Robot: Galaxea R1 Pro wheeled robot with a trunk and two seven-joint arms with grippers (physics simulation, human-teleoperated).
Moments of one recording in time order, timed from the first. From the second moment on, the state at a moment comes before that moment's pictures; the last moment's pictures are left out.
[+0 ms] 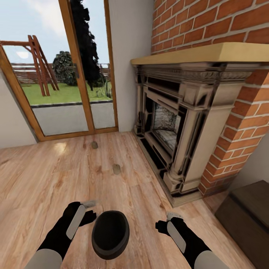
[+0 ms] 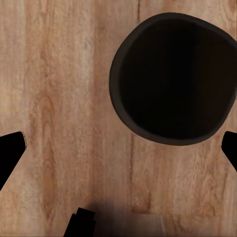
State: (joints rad) left arm -0.51 0.00 0.00 -0.95 0.47 0.90 0.50; right arm -0.54 0.05 0.28 -0.62 -0.56 0.52 -0.34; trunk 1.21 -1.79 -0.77
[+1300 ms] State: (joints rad) left arm -0.51 0.00 0.00 -0.95 0.47 0.90 0.50; right arm -0.54 0.05 0.28 -0.62 -0.56 0.52 -0.33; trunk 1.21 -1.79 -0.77
